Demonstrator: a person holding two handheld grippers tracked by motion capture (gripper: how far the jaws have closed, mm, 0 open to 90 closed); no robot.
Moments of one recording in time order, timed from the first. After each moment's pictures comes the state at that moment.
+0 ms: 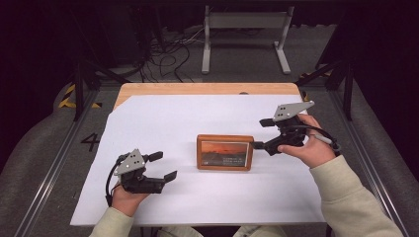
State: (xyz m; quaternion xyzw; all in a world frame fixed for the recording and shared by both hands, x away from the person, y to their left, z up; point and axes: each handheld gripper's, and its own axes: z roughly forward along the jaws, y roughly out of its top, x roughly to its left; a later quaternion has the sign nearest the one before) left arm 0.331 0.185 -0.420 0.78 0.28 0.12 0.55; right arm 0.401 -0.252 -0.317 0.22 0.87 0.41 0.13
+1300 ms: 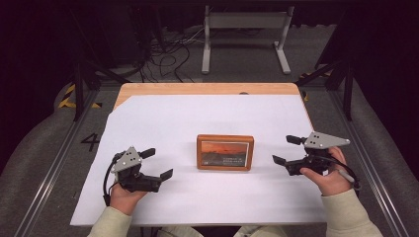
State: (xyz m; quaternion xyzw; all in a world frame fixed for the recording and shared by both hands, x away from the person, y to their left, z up) left arm 0.336 0.193 -0.422 0.77 0.30 0.14 0.54; right arm 0.353 -0.317 -0.379 0.29 0.80 0.48 0.21
